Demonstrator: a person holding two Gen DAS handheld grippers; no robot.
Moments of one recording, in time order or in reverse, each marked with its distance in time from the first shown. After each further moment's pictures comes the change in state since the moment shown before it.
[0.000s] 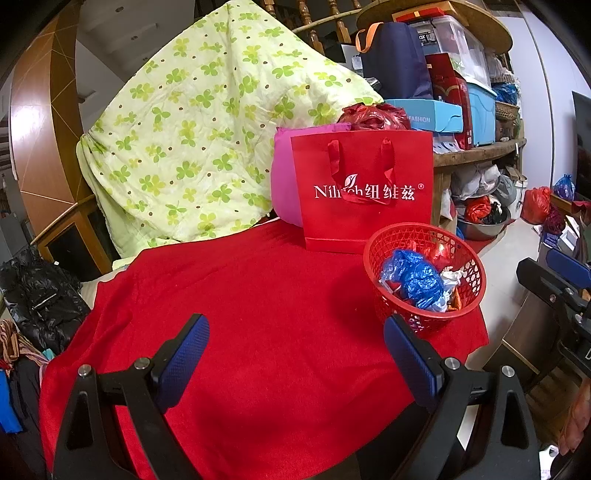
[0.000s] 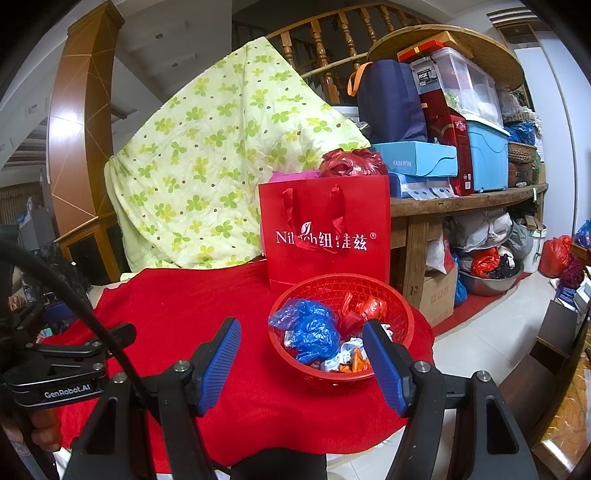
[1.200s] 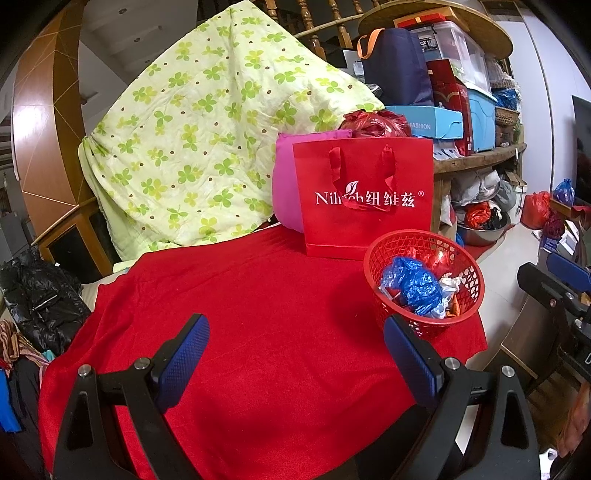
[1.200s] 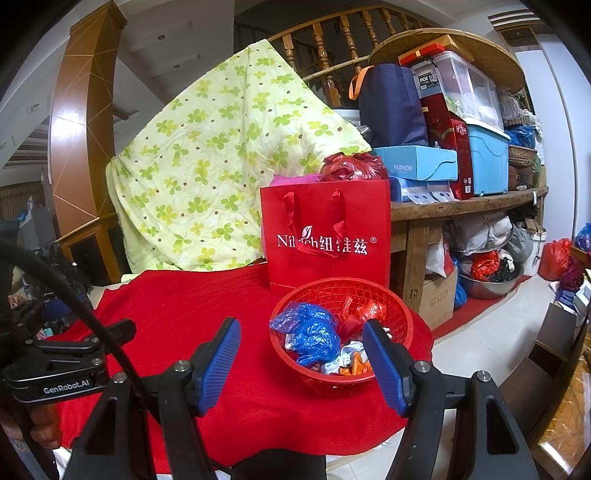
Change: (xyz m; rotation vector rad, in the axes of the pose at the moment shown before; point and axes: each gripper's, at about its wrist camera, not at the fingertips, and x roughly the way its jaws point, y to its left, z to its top) left arm -0.004 -0.004 0.004 -0.013 -0.021 0.005; right arm -0.004 0.003 0.003 -0.003 -0.007 0.000
